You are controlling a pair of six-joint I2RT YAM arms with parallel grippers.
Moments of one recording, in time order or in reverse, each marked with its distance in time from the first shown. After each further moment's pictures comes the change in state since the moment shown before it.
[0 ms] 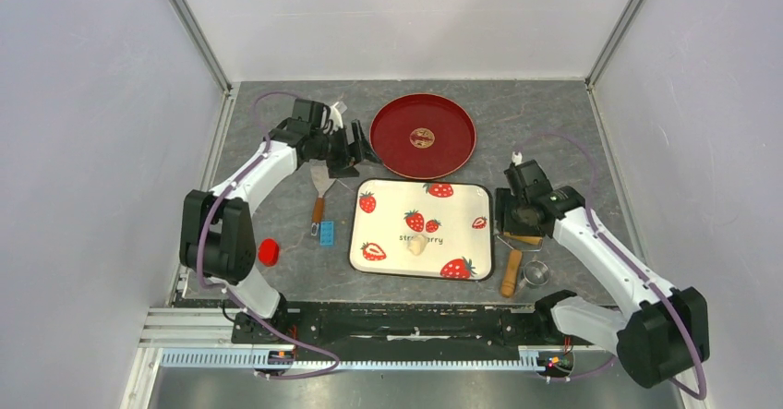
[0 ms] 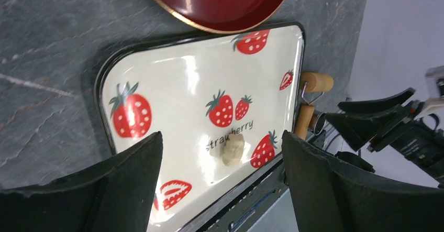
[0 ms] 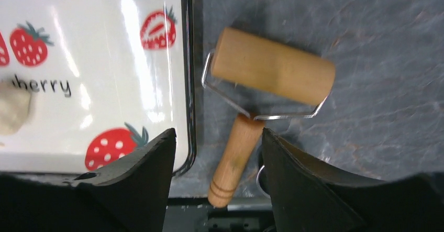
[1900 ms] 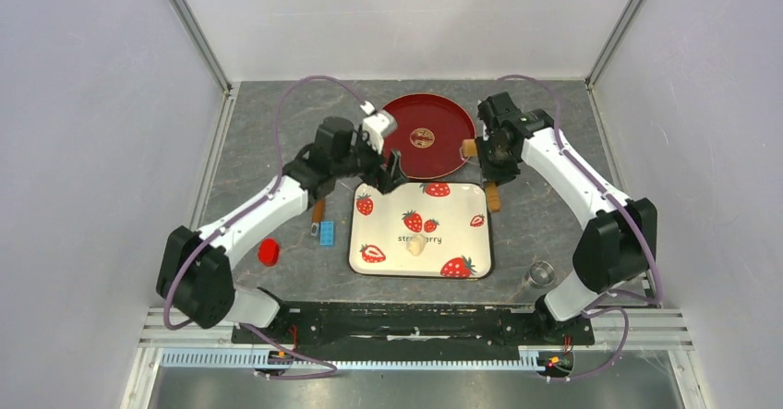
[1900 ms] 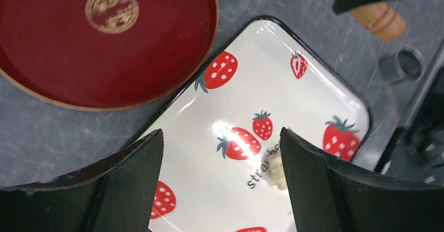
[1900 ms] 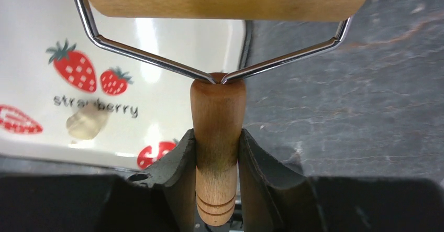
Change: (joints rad) left arm -0.274 -0.205 -0.122 0.304 -0.164 0.443; right arm -0.013 0.472 0.612 -0.226 -0.092 -0.130
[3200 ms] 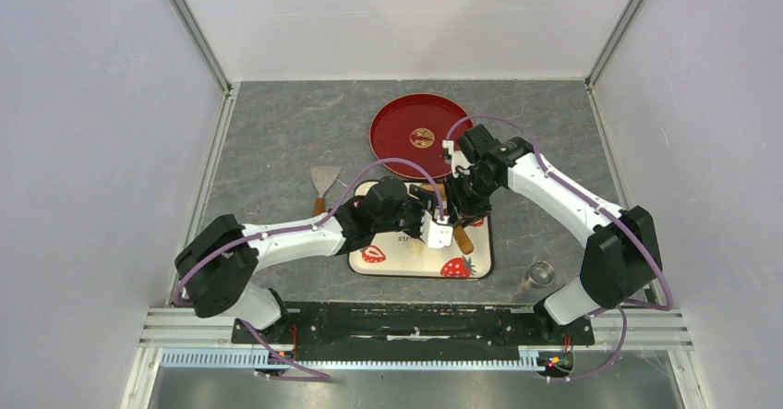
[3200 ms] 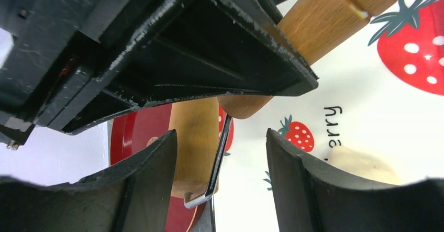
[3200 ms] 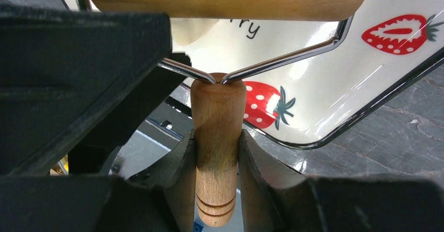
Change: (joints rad) left arm -0.439 0.054 -0.268 0.403 -0.160 1.052; right arm 0.169 -0.069 -0.207 0.049 -0.457 0.018
